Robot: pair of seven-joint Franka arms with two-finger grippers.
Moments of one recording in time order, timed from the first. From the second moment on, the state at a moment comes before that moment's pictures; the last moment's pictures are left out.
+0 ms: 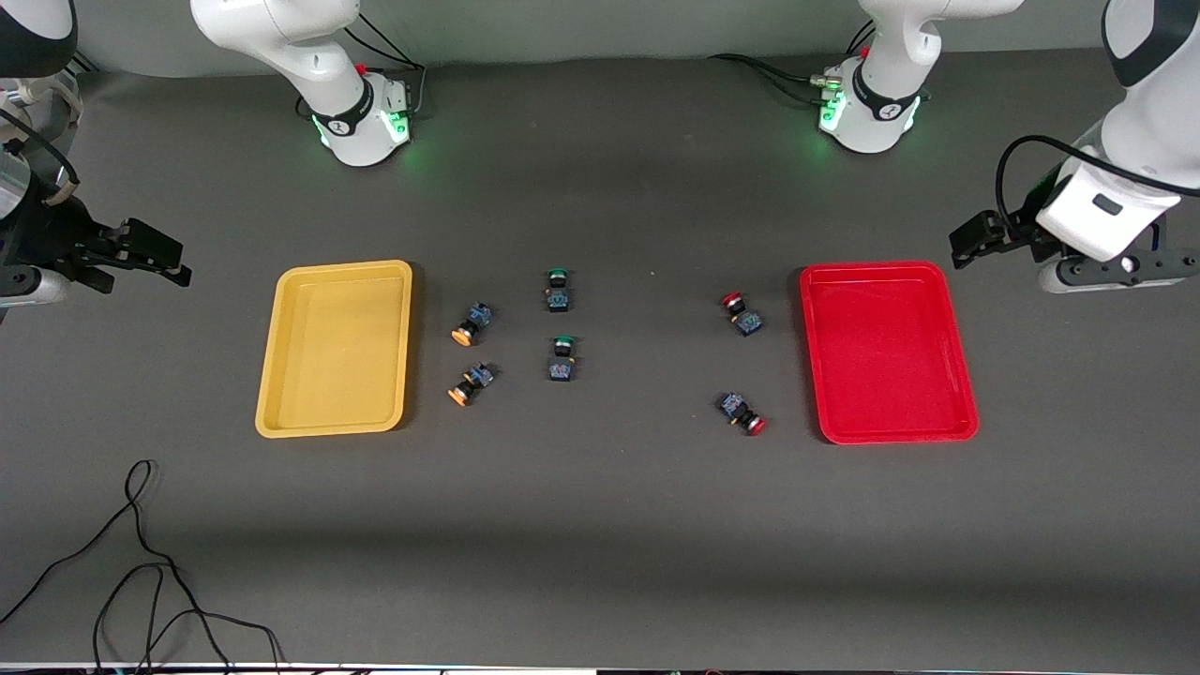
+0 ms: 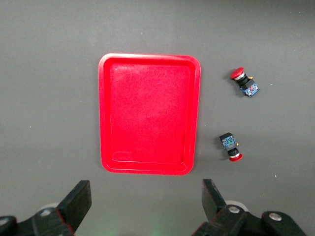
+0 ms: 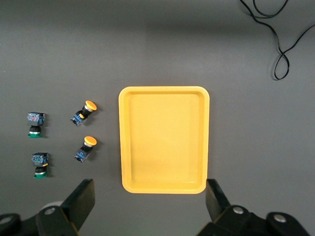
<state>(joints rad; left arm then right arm) -0.07 -0.08 -0.05 -1.79 -0.01 1.66 -0.20 0.20 -0.03 -0.19 -1.63 0.02 1.62 -0.02</state>
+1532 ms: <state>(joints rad) -0.36 0.27 -0.12 -2.12 -0.10 2.26 -0.84 0.25 0.26 0.17 -2.16 0.08 2.29 0.97</state>
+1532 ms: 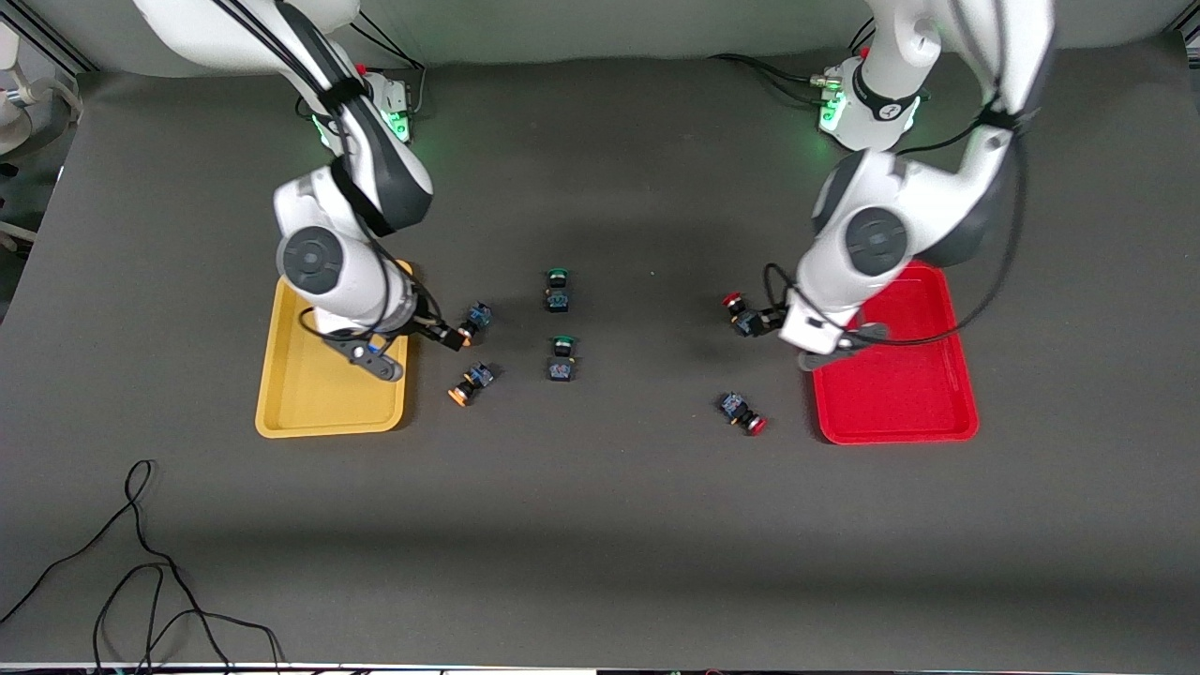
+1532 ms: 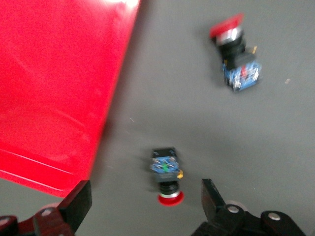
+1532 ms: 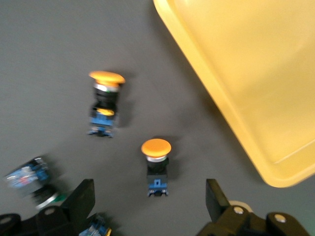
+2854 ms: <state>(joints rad) -0.35 0.29 -0.11 -2.09 -0.21 2.18 -0.86 0.25 0.34 0.26 -2.34 0.08 2.61 1.10</state>
